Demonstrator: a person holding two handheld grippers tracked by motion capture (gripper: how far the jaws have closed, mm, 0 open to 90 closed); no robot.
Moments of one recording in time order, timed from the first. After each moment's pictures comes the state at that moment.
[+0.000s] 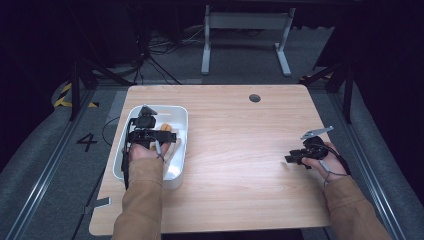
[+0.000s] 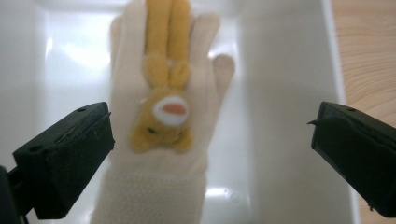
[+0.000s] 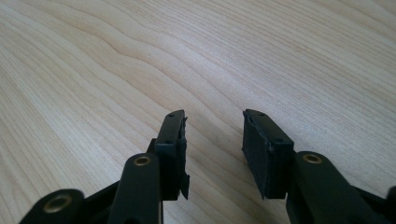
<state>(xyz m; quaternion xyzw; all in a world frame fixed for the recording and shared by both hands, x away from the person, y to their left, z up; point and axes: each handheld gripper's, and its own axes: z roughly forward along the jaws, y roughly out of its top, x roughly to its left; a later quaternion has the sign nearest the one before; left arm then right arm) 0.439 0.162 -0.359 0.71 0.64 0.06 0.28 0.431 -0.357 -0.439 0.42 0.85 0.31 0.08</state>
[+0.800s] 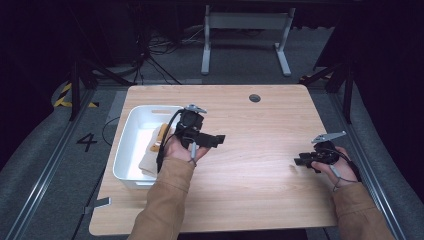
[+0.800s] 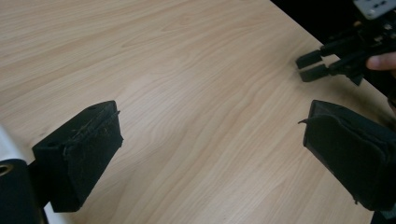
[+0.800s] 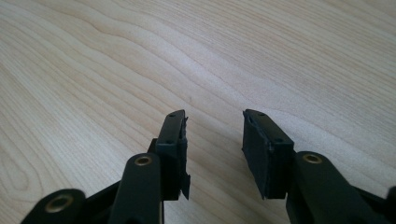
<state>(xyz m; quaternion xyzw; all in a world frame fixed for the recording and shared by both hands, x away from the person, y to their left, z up) 0.421 0.053 -0.331 0.82 0.37 0.03 0.44 0.413 -0.383 -0.438 0.43 0.84 0.31 0.10</state>
